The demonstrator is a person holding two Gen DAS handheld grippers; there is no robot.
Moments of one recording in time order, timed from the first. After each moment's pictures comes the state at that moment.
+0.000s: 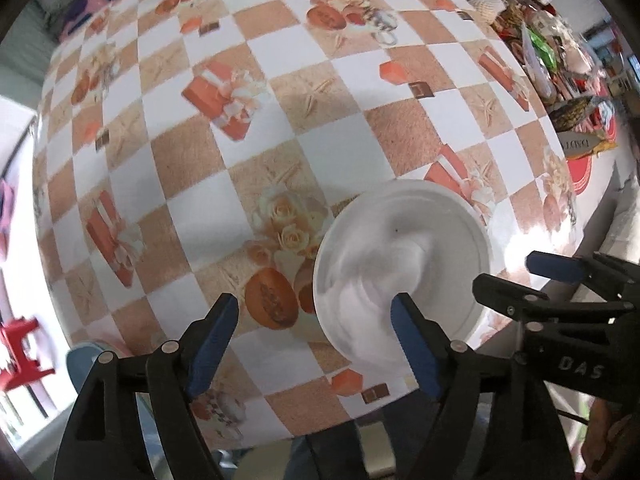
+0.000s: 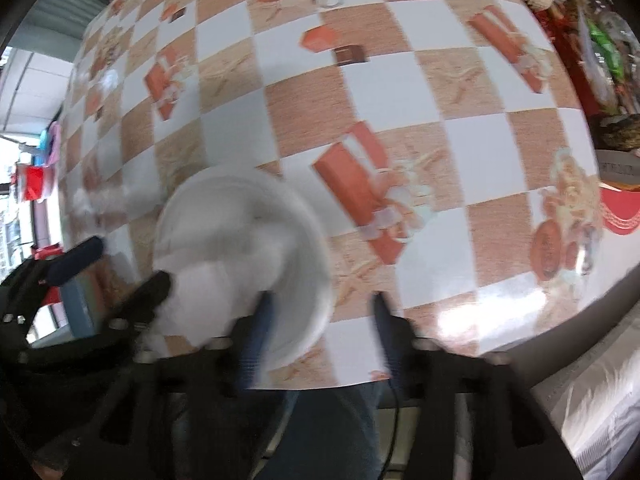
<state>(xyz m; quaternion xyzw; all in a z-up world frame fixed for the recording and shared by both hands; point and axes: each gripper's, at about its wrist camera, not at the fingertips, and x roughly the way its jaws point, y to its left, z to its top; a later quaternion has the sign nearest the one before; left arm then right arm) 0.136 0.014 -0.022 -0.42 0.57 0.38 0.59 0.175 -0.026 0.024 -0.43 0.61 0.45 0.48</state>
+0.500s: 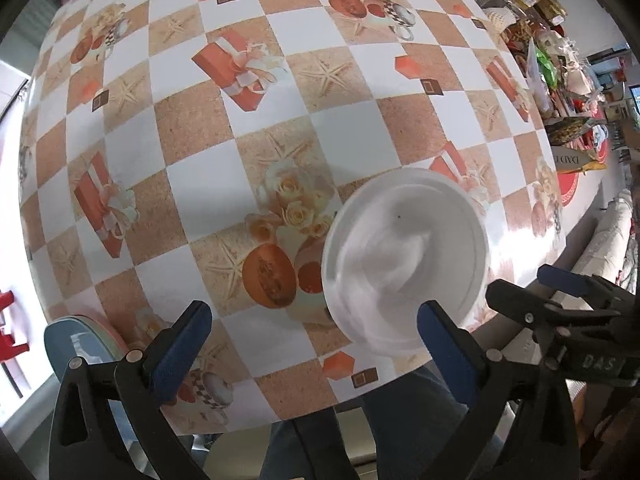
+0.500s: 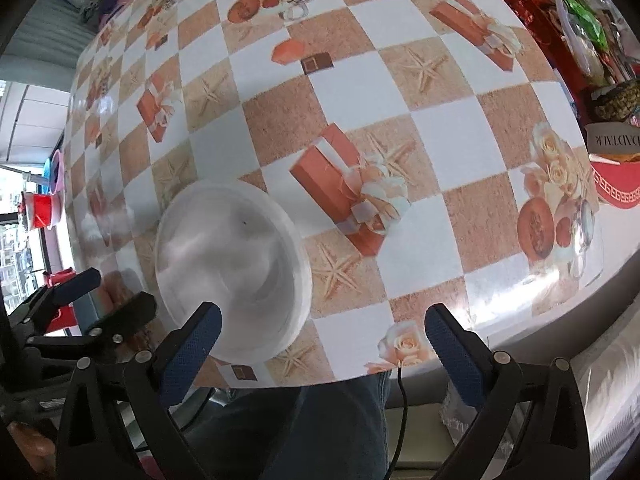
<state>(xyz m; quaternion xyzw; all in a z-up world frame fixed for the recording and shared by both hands) 0.116 0.016 -0.022 -0.47 0.55 0.36 0.59 0.196 -0.039 0.032 -0.40 0.64 0.44 0.49</state>
